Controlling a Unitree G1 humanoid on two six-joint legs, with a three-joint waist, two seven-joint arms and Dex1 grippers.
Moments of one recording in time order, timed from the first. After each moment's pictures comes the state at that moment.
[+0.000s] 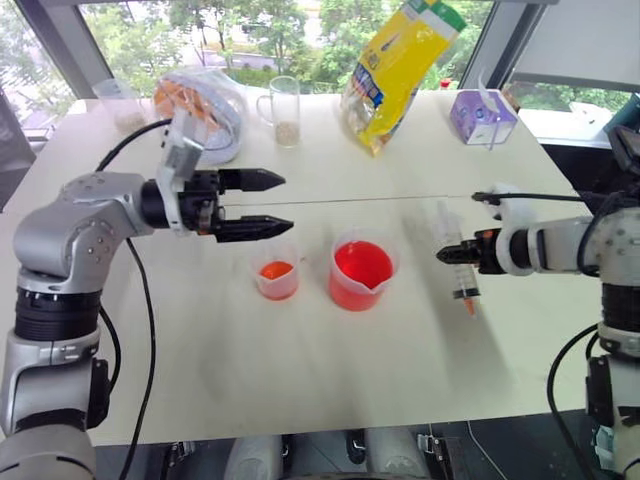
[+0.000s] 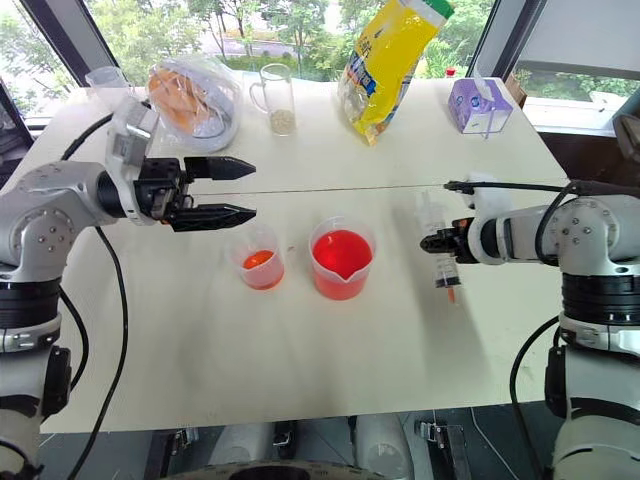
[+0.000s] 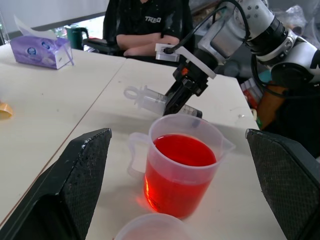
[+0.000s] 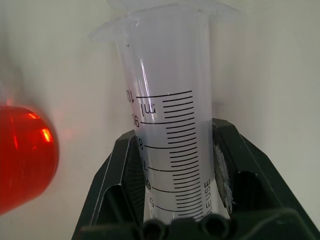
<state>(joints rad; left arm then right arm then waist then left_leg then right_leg) -0.69 0.74 0.08 -0.13 -0.73 0.76 -1.20 -0.71 -0.79 -0.12 0.02 0.97 1.61 0.06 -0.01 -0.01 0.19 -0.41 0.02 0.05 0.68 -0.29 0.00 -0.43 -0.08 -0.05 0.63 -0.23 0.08</state>
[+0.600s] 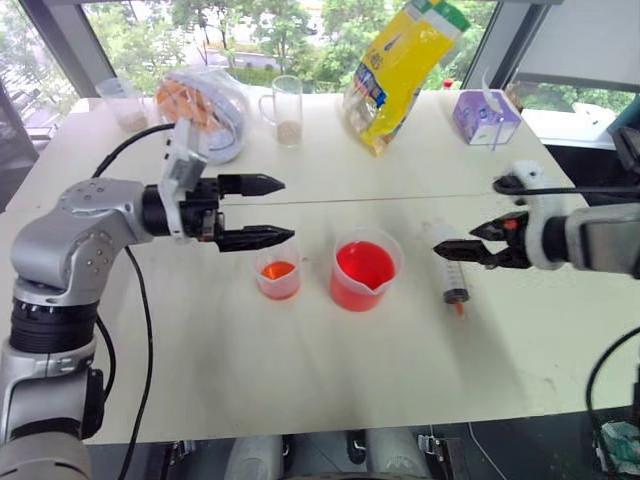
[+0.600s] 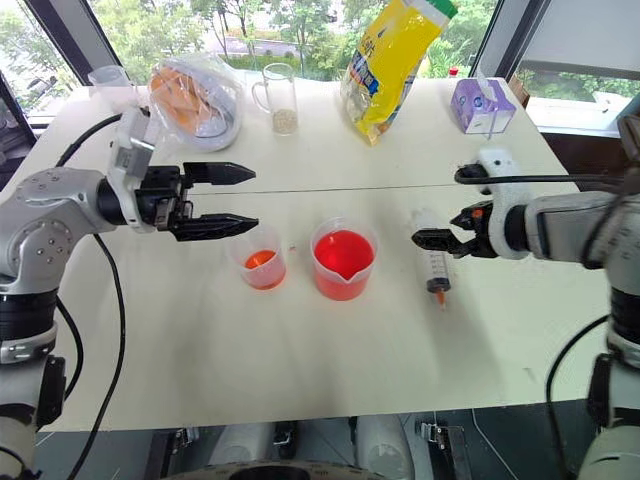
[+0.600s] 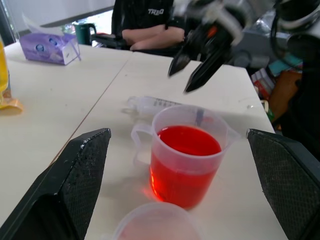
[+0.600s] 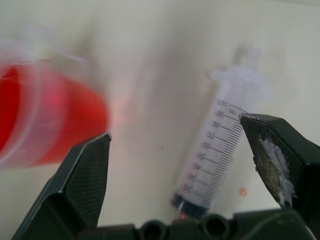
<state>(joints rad) -0.64 0.78 0.08 -0.18 -0.72 0.73 -1.19 -0.65 -1.07 -0.22 -0.36 1.07 1.54 0.39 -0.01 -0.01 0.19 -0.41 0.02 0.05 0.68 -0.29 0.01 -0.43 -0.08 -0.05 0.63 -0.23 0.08</state>
